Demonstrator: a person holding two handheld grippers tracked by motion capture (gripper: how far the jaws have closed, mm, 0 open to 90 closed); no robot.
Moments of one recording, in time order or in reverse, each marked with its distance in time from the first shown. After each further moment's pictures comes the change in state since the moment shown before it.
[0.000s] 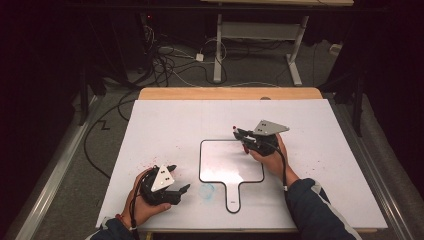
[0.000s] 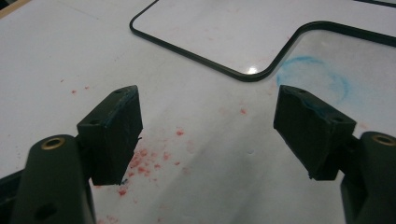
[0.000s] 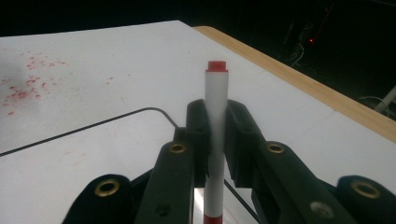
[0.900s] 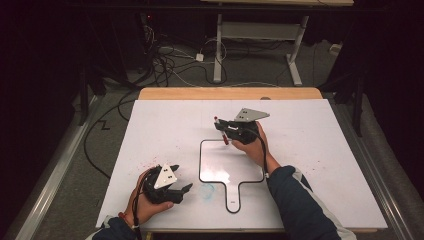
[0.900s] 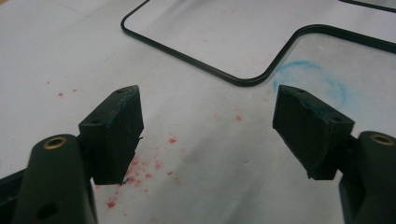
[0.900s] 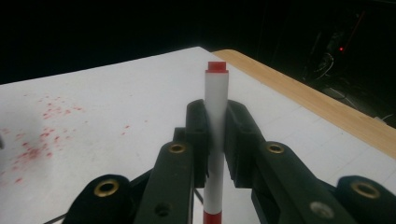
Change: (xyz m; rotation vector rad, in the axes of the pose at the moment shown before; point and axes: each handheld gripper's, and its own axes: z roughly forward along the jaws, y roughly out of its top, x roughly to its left) left arm -0.001 0.004 0.006 0.005 -0.026 -0.005; right arm 0.007 0.034 0.058 -0.046 0.093 0.031
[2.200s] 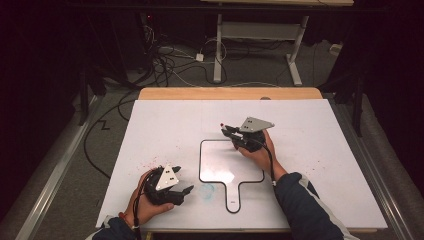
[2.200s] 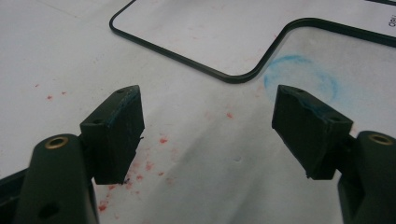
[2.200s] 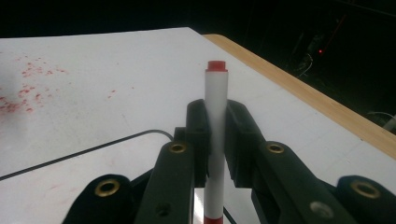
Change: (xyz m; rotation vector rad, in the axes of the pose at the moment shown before) left arm -0.002 0.000 0.002 0.017 -0.018 0.025; right arm 0.005 -0.022 -0.021 0.036 -0.059 -0.096
